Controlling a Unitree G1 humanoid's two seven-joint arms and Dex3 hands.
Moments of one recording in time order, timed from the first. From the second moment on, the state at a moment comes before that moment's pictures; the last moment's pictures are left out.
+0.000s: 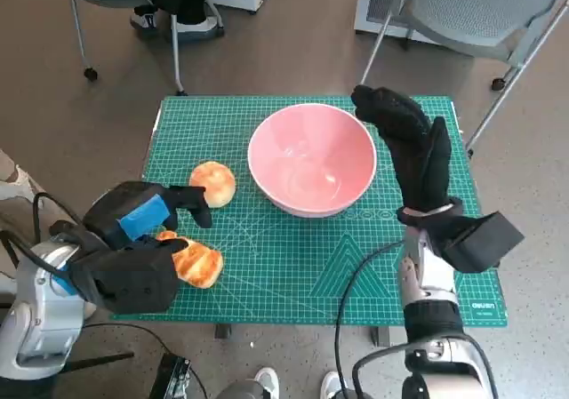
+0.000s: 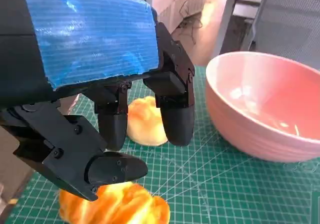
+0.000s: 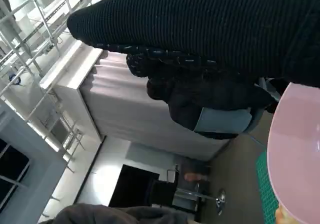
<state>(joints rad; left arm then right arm) -0.24 0.74 -0.04 -0.29 0.43 0.17 -0.54 -0.70 -0.04 -0.15 0.75 0.29 -0.75 0.50</state>
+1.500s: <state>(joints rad) -0.12 0.81 -0.08 -0.41 0.55 0.26 -0.66 -0.67 -0.03 -0.15 0.71 0.29 -0.74 0.49</state>
